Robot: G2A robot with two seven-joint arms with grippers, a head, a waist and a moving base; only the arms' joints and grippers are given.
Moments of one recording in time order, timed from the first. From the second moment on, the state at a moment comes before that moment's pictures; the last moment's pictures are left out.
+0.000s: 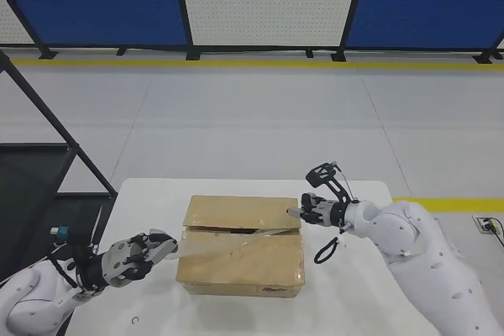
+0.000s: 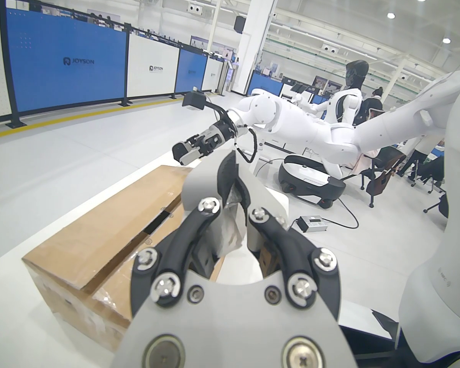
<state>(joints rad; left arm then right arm) 1.05 -0.60 -1.25 -1.71 0.27 -1.01 -0.01 -0.55 -1.12 1.03 -1.38 -0.53 -0.26 0.88</state>
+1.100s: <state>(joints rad) 1.05 -0.60 -1.25 -1.71 0.27 -1.01 -0.01 -0.59 -1.11 1.05 -1.50 -0.63 -0.22 0.88</state>
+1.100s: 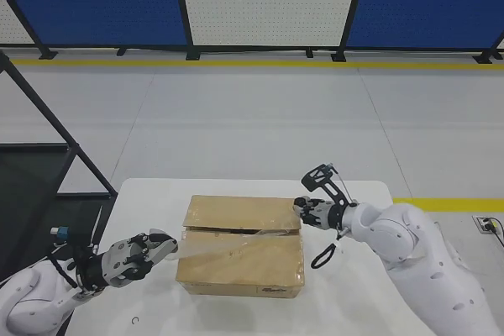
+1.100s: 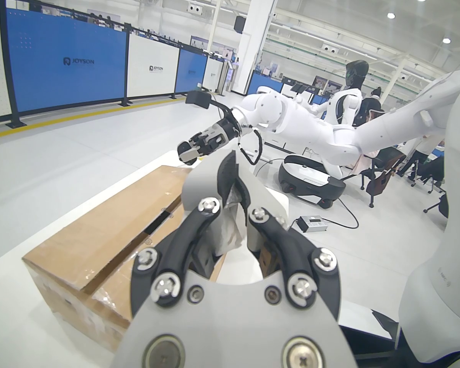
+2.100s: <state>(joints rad) 1.05 -0.60 -1.25 -1.71 0.27 -1.01 -0.01 -0.34 -1.14 0.92 -1.38 -0.59 -0.34 1.23</state>
